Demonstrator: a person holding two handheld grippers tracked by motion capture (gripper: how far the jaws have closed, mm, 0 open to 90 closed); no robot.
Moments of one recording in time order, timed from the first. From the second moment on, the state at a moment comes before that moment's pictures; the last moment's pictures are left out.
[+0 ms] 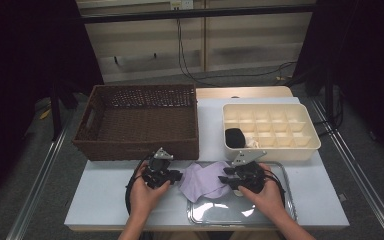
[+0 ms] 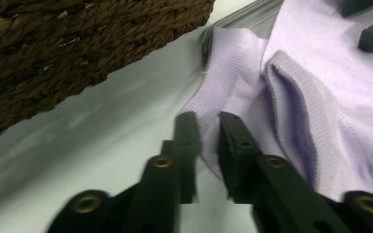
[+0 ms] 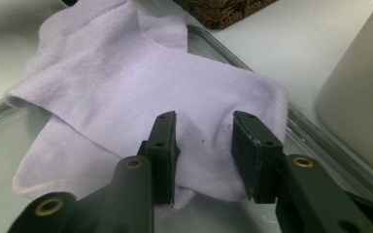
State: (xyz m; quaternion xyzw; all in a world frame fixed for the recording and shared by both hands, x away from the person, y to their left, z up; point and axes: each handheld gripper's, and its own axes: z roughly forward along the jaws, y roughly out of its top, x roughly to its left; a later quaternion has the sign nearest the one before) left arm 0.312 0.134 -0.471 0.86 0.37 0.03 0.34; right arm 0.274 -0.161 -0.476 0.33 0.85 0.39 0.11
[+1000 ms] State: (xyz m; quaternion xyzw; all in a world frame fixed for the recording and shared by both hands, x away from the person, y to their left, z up) left arm 0.301 0.147 -0.457 0.85 0.38 0.01 0.36; right arm 0.284 -0.173 -0.477 0.36 0.83 0.41 0.10
